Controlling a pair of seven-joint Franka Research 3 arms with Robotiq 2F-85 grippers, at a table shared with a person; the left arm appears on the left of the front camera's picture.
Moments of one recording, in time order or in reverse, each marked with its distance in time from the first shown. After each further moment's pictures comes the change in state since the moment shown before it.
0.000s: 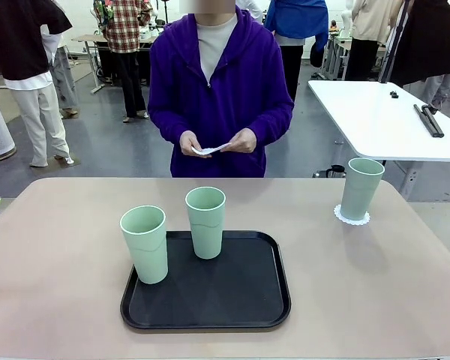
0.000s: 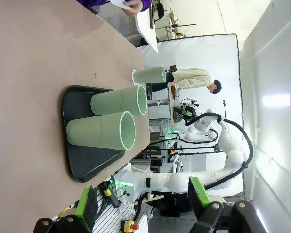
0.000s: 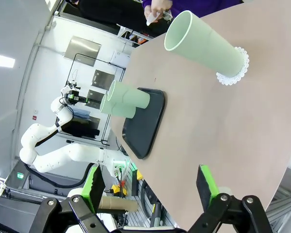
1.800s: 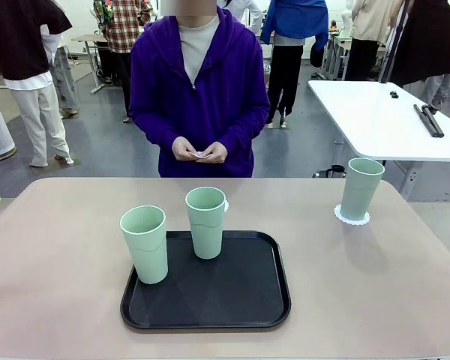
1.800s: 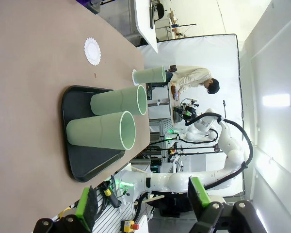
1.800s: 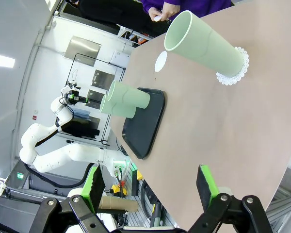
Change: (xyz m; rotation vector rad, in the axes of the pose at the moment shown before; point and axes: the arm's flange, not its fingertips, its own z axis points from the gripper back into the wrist) left arm 0.000 0.000 0.000 0.000 0.000 0.000; right arm 0.000 0.000 0.000 0.000 0.000 0.000
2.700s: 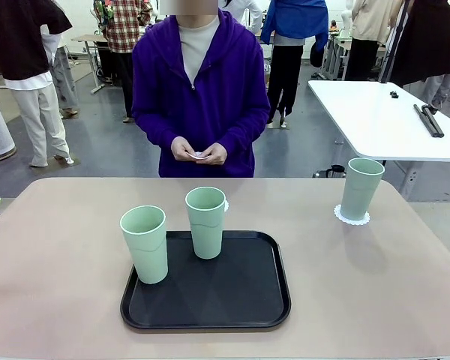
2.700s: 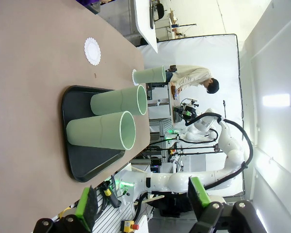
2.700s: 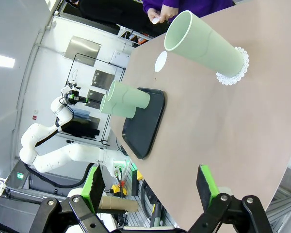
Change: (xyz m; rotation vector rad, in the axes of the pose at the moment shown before) left arm 0.000 0.000 0.000 0.000 0.000 0.000; right arm 0.000 0.000 0.000 0.000 0.000 0.000
